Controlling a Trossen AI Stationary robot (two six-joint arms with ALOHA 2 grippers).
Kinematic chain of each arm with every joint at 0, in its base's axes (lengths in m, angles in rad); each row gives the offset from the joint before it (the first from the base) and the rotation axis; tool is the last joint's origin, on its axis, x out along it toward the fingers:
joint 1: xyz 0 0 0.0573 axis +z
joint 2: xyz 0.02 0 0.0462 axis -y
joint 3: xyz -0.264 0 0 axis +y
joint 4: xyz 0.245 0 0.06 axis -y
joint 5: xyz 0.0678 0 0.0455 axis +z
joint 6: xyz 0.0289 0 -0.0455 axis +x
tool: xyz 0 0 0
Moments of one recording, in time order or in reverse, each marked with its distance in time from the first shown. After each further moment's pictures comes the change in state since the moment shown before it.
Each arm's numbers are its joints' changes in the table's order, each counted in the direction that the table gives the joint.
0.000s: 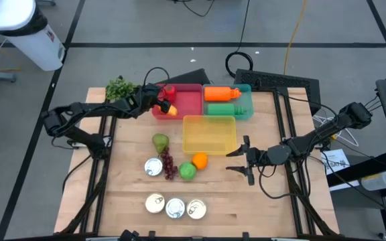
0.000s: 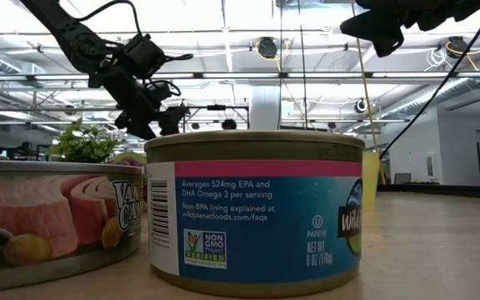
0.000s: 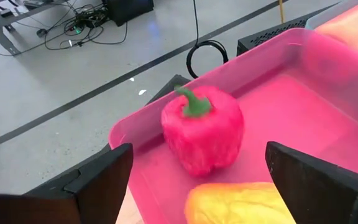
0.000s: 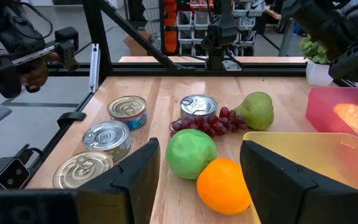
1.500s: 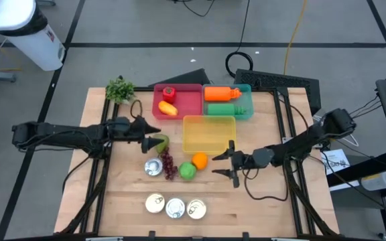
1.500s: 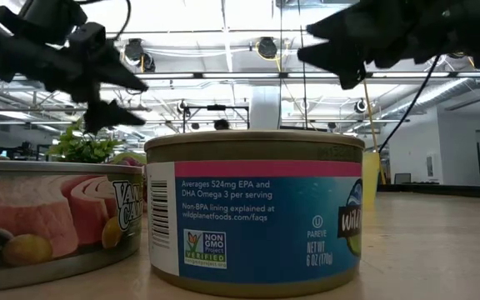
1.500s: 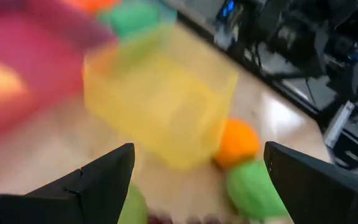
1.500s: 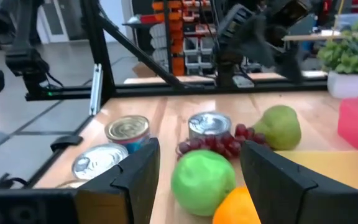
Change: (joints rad) left arm -0.431 0.614 0.433 0.079 -0.451 -0.390; right arm -0.087 -0.416 0.064 0.627 0.107 -0.025
